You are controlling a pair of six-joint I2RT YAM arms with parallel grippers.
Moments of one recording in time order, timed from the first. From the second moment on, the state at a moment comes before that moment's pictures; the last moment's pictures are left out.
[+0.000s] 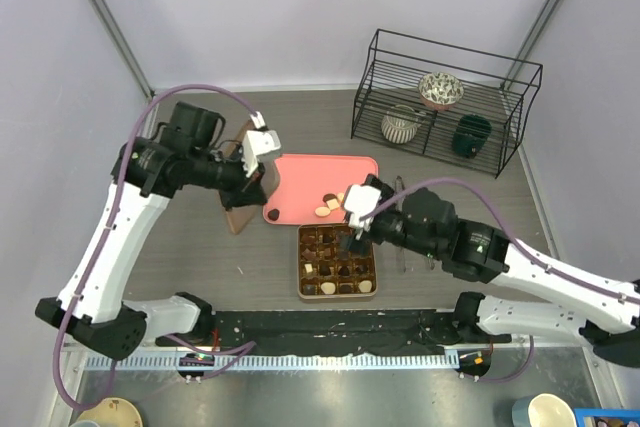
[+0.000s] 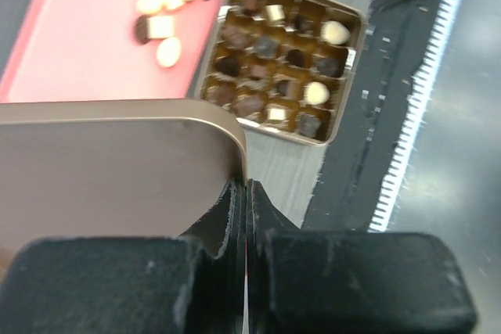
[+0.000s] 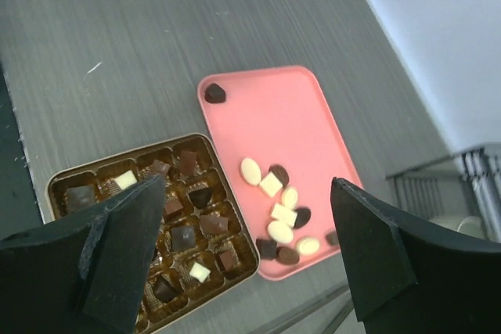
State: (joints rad) left arm -0.41 1.22 1.63 -1.33 0.61 0.54; right arm 1.05 0.88 0.91 -0.29 0.06 -0.32
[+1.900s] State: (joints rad) left arm -1.24 1.22 1.45 -1.36 0.70 0.68; right arm 1.82 1.11 0.98 -0.46 0.71 -0.79
